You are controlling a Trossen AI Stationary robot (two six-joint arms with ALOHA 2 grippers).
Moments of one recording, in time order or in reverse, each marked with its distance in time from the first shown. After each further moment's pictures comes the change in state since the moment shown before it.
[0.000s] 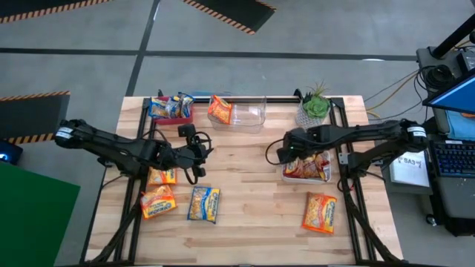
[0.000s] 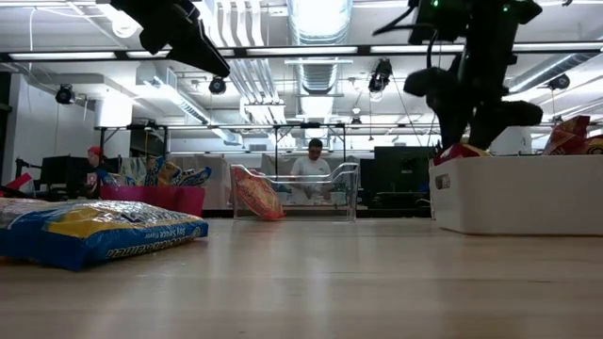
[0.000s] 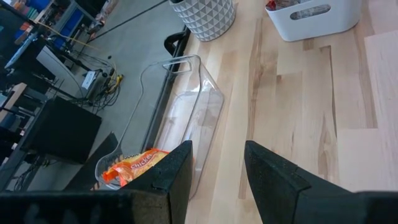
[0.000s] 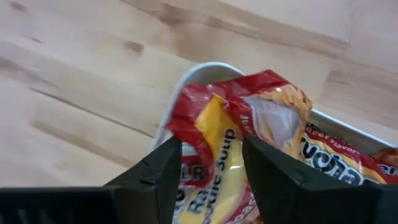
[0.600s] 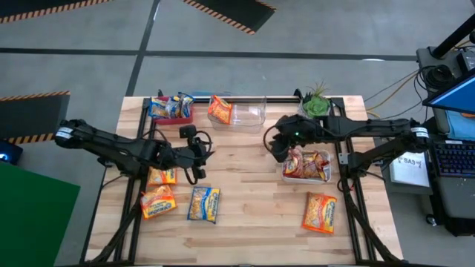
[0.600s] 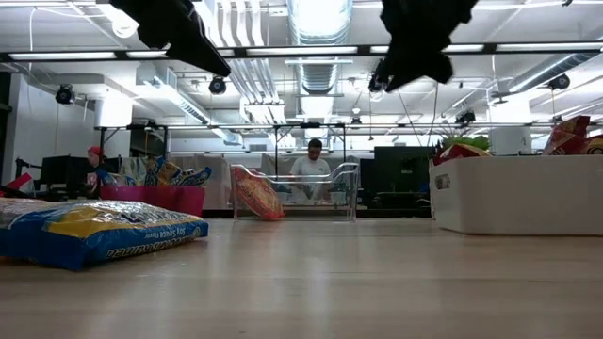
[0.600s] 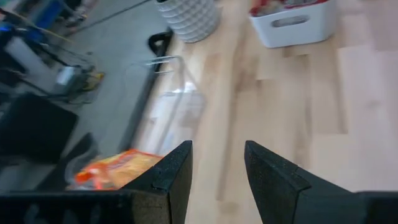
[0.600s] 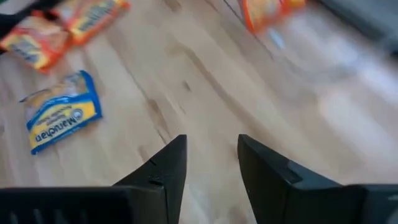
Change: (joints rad) left arm 0.000 0.000 0.000 -0.001 0.075 -0.059; right arm 0.001 -0.030 0.205 0.232 0.036 -0.674
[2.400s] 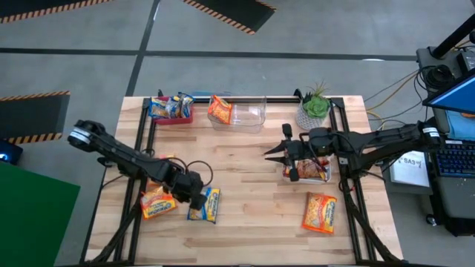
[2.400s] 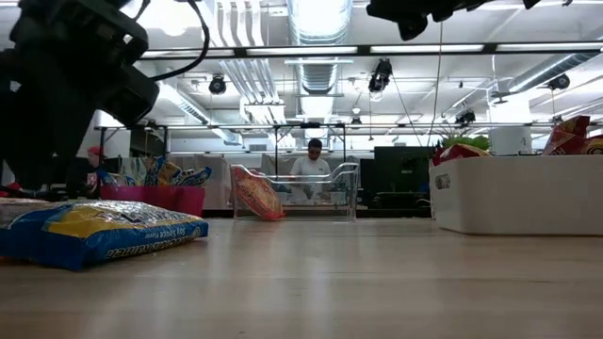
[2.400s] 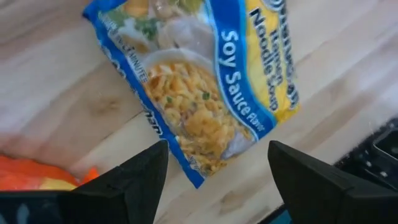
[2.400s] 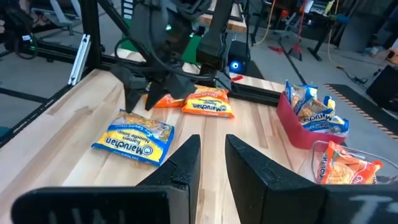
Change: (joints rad) left arm -0.163 0.222 -0.119 -0.130 0.850 -1.542; right arm 0.148 -0.196 -0.336 0.697 -0.158 -0.666
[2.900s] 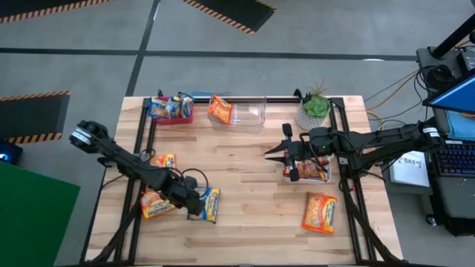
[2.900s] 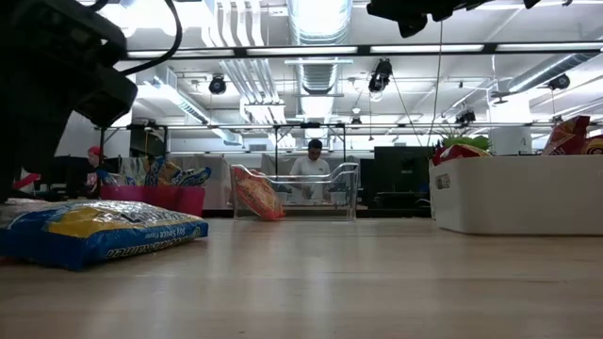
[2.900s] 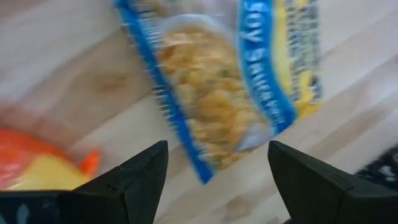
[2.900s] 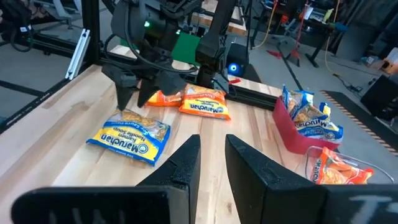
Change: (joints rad) left arm -0.112 0.026 0.000 -0.002 -0.099 -0.157; right arm 0.000 -0.002 0.000 0.002 0.001 -0.050
